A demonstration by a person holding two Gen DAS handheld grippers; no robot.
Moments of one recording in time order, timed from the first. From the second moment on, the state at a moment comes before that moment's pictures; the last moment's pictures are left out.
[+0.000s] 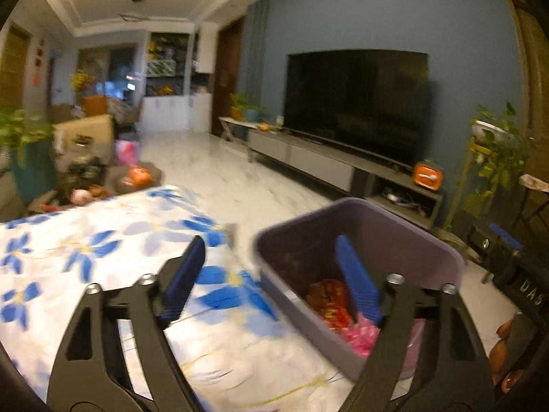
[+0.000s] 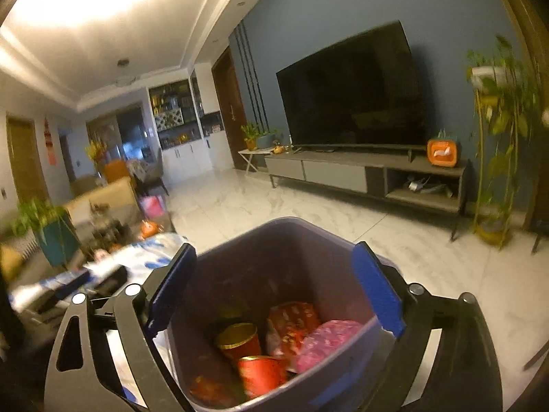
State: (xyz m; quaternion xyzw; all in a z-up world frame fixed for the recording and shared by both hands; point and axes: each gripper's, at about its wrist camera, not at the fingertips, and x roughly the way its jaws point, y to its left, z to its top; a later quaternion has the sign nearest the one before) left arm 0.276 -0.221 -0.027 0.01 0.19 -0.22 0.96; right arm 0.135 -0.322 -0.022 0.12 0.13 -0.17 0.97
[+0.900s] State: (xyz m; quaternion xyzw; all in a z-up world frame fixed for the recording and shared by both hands) left arm 0.119 -0.062 -0.005 0.01 0.18 -0.04 0.98; right arm 0.051 -0.193 -0.005 0.04 0.17 -0.10 0.98
